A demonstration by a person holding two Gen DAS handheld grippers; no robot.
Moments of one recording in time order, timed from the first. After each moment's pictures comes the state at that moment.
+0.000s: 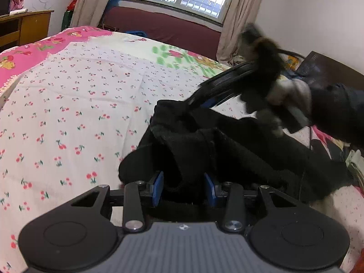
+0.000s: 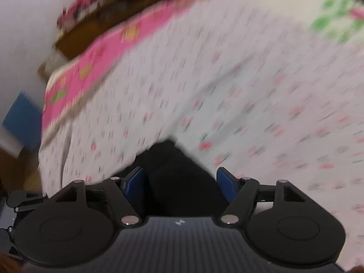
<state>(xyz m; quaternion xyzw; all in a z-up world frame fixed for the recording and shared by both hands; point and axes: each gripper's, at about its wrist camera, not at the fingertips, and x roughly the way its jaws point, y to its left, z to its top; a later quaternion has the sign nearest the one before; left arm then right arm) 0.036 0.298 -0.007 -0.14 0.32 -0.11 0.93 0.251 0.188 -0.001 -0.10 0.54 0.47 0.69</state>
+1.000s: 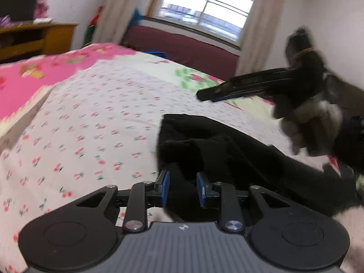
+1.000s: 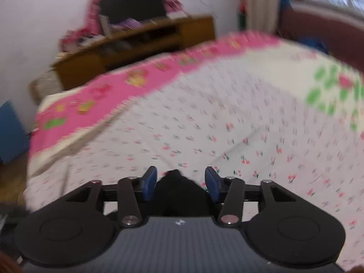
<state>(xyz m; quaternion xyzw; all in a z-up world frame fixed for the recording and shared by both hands) 0.019 0.323 0.014 -0.15 0.28 -0.06 0.95 0.182 0.186 0.084 -0.10 0.34 0.48 0.80</state>
